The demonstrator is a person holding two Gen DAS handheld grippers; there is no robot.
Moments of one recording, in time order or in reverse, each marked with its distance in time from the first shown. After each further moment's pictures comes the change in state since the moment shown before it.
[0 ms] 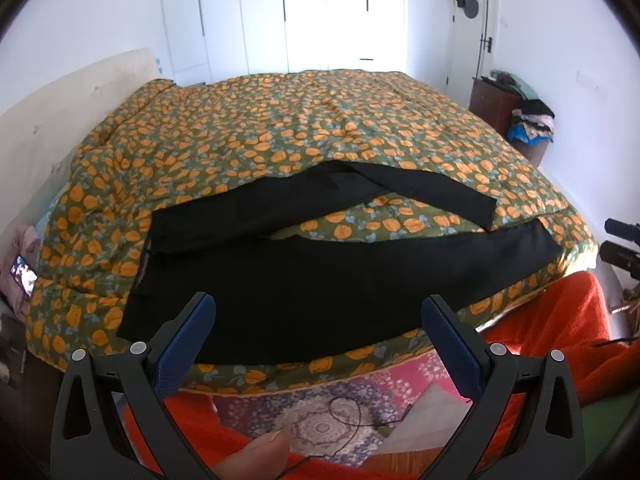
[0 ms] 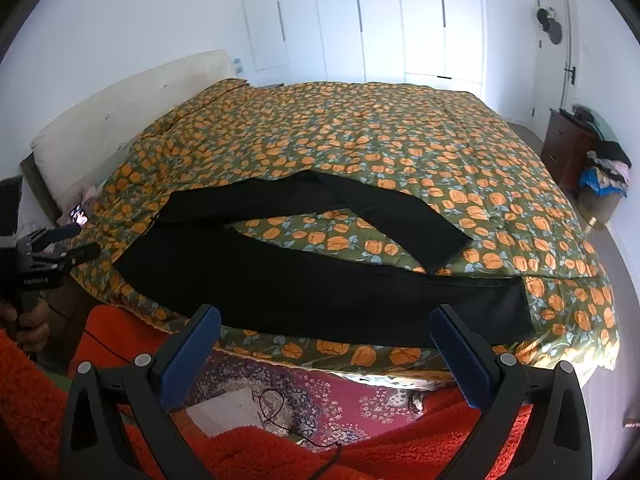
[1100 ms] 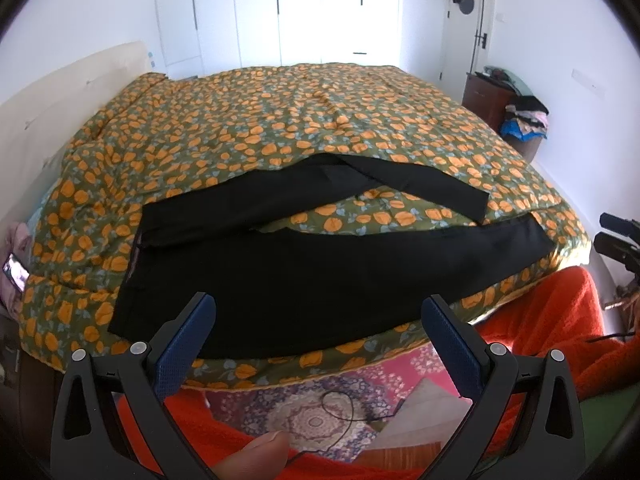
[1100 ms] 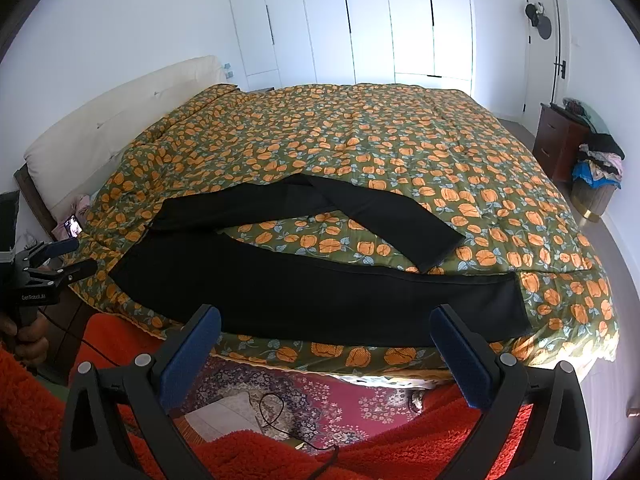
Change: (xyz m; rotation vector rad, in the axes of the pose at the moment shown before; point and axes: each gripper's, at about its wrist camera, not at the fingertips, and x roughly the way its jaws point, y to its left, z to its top) left arm 0.003 -0.005 0.000 0.003 0.024 -0.026; right arm -0.001 -0.004 -0.004 0.017 -0.010 -0.017
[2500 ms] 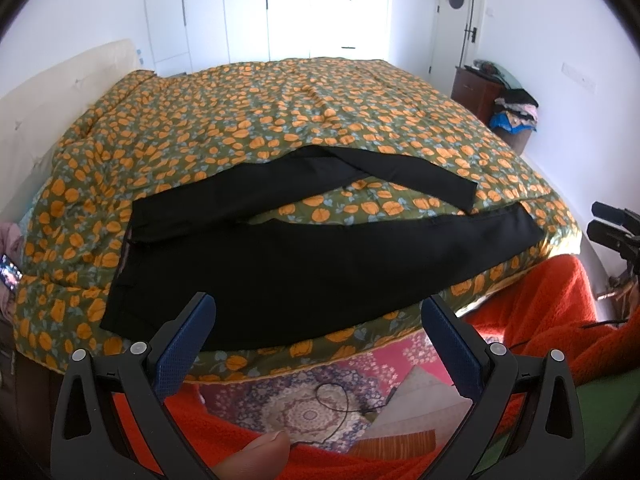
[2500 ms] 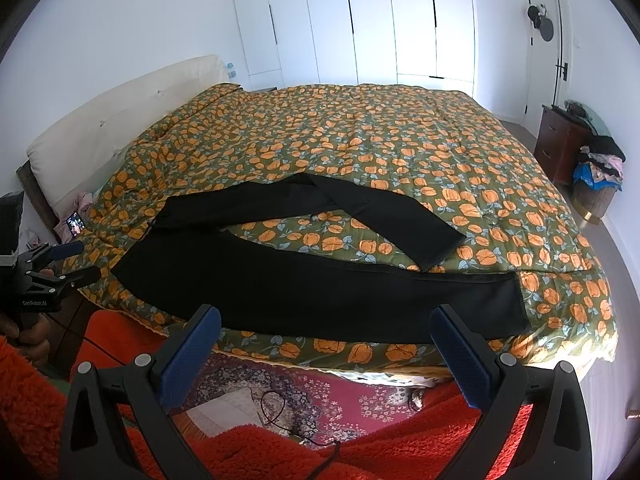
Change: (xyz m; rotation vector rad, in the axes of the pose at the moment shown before) left arm -0.001 -0.003 -0.006 0.017 0.023 -0.040; right arm -0.007 0.006 -0.003 -0.005 0.002 0.002
